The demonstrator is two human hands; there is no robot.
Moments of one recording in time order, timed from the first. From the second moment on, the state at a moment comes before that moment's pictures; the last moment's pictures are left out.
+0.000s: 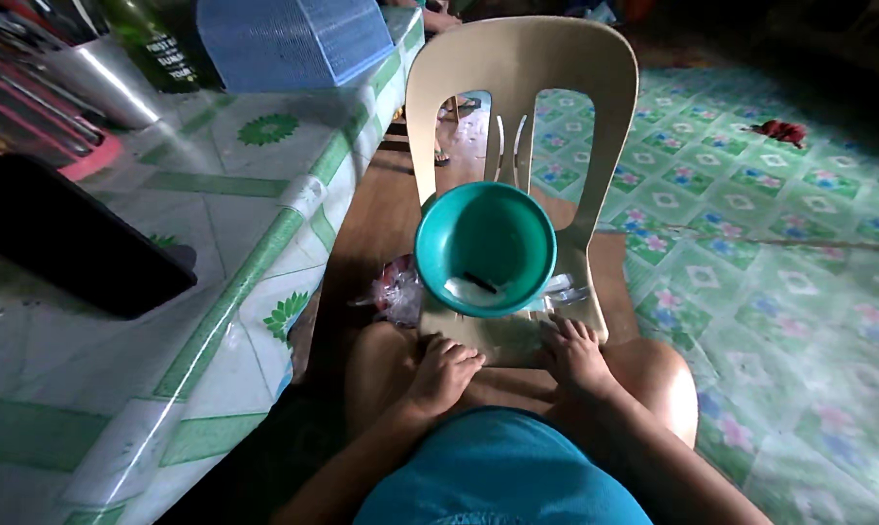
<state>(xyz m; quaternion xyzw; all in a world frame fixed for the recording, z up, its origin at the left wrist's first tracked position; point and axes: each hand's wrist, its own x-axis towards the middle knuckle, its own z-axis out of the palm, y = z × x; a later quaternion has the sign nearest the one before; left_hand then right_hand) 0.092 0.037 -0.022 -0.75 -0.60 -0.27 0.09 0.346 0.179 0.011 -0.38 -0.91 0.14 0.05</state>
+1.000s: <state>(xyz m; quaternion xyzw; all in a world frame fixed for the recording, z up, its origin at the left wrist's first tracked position) 0.104 0.052 0.030 -0.71 -0.53 -0.47 -0.05 0.298 0.145 0.027 -0.15 -0.88 0.36 0.26</state>
